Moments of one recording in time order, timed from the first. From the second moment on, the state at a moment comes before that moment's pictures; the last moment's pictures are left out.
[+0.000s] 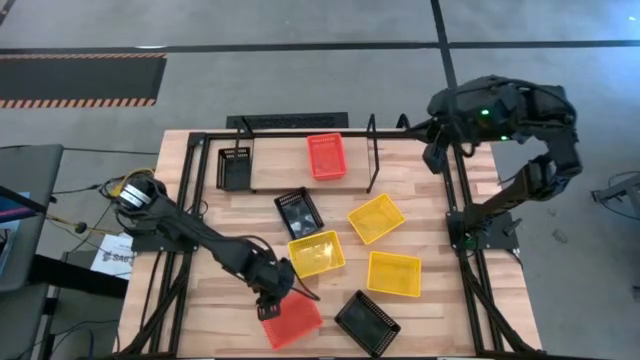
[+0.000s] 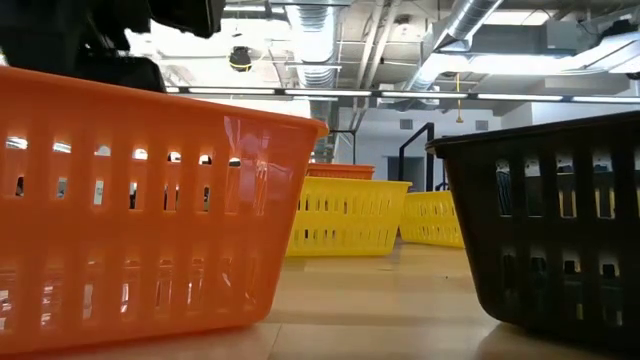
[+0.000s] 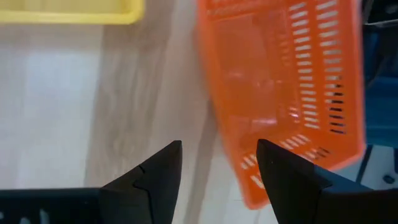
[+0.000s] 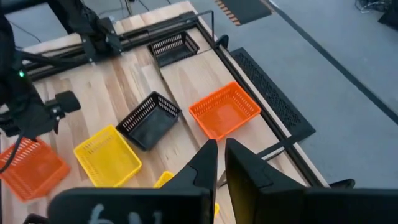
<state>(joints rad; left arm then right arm) -0.49 1.69 1.18 -0.70 0.13 -0.76 -0.13 1.44 2.32 -1.56 0.27 0.23</state>
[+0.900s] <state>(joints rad) -0.50 1.69 1.23 -0.78 0.10 -0.81 -0.12 1.33 2.32 -1.56 0.26 0.26</state>
